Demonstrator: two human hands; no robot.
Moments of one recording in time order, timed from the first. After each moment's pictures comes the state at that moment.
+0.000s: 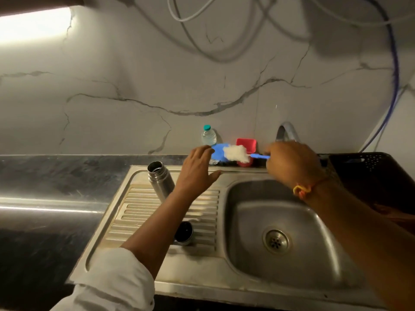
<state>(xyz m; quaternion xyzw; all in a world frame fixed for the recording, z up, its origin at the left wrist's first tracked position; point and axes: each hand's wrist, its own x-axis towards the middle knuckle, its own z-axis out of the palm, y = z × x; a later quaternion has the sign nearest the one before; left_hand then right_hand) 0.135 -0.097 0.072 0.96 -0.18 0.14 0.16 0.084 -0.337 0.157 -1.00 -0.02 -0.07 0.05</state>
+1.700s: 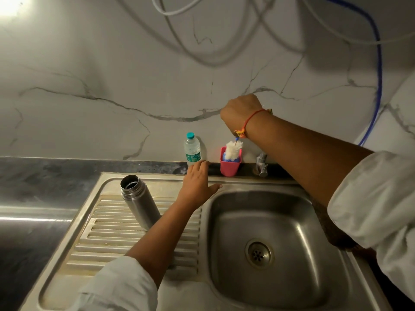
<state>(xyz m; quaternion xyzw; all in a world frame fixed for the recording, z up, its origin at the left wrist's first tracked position) 0.180 -0.142 0.041 0.96 -0.11 -0.01 0.24 0.242 -0.287 0.224 -0.95 -0.15 -0.02 -0.28</state>
